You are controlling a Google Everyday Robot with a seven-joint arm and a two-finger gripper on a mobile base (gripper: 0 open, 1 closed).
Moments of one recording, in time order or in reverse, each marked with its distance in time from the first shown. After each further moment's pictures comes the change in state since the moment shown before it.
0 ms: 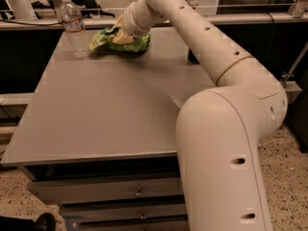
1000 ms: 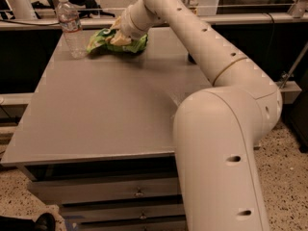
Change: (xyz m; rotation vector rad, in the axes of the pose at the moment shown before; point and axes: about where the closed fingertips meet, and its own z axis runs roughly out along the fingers) arm -0.003 0.006 0.008 -0.026 -0.016 -0.001
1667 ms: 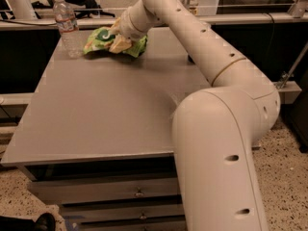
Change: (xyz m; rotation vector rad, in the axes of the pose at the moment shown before) arm -0.002 0.002 0.002 -0.009 -0.008 0.002
